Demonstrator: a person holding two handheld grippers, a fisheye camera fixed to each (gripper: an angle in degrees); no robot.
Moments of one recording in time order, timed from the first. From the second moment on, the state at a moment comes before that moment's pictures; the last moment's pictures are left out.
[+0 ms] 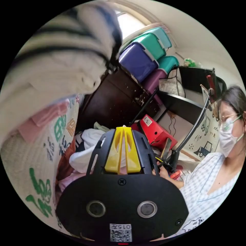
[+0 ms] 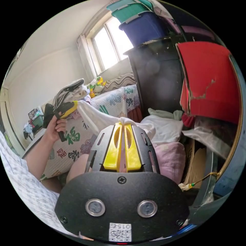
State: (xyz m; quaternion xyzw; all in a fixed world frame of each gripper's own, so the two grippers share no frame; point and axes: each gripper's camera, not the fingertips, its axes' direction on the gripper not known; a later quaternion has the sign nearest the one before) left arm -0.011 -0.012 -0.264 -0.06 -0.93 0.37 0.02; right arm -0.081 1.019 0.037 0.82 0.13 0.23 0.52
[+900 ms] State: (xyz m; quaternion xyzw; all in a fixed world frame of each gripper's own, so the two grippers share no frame) left arm -0.414 0.462 -0.045 -0.01 -0.61 0.59 -0.54; right arm -0.352 1.045 -0.027 0.85 0.11 -0.30 0.42
